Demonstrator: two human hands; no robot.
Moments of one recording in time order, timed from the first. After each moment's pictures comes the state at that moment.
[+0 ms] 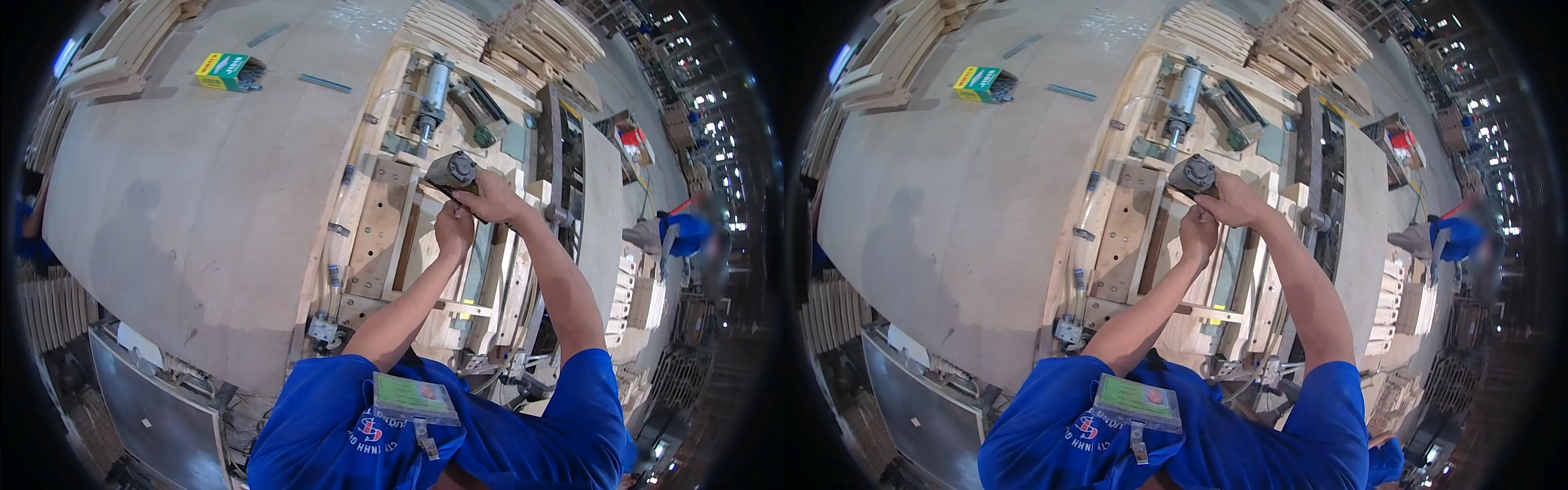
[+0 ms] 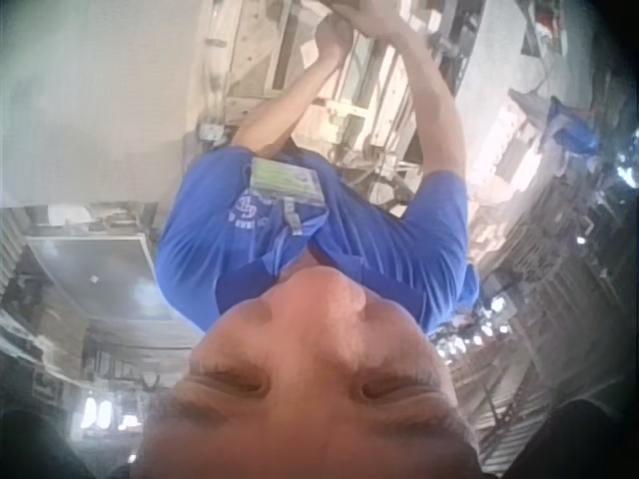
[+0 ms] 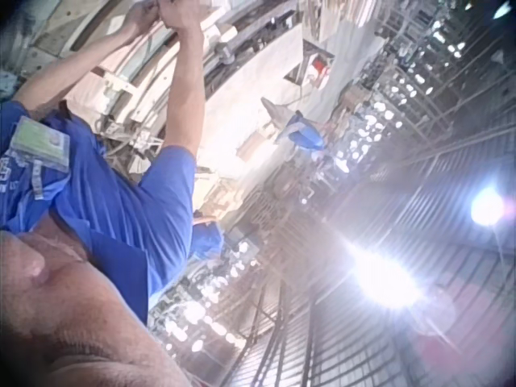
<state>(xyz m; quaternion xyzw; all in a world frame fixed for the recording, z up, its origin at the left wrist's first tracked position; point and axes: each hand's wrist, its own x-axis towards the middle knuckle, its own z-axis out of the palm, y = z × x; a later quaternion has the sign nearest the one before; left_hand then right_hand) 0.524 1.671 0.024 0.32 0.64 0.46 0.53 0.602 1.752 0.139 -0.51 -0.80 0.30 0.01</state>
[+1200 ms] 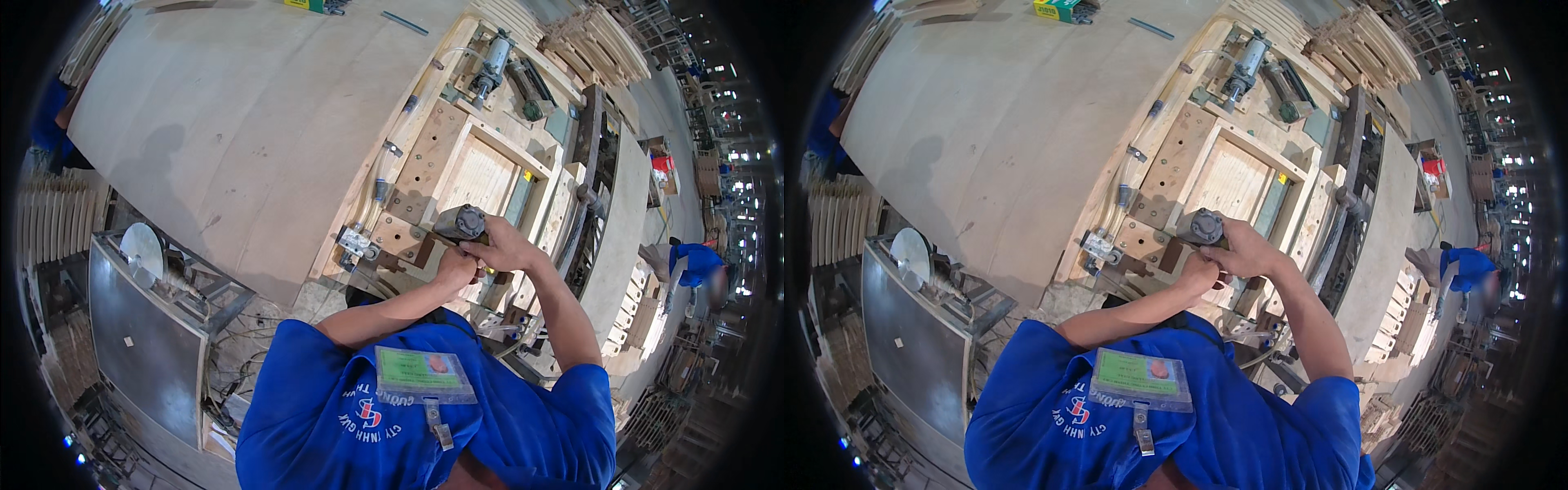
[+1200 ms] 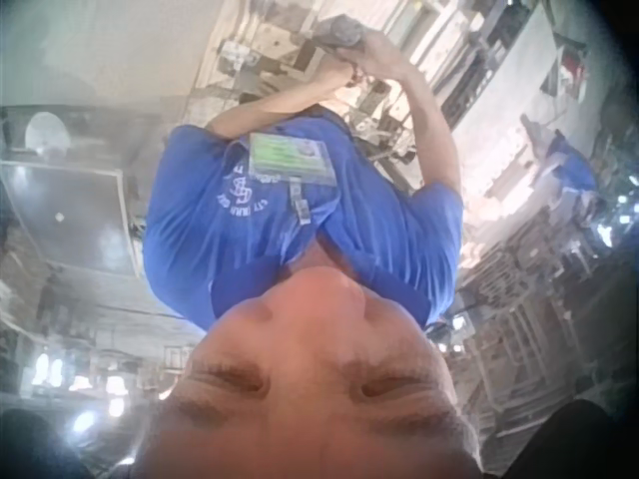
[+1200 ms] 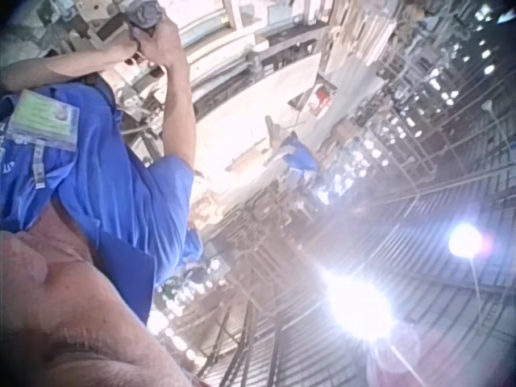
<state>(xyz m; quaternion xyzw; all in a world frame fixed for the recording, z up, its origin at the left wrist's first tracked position) 0.471 1.468 0.042 0.15 0.49 0.34 0.79 0.568 1.568 0.144 -0.38 -0.78 0.49 -0.03</state>
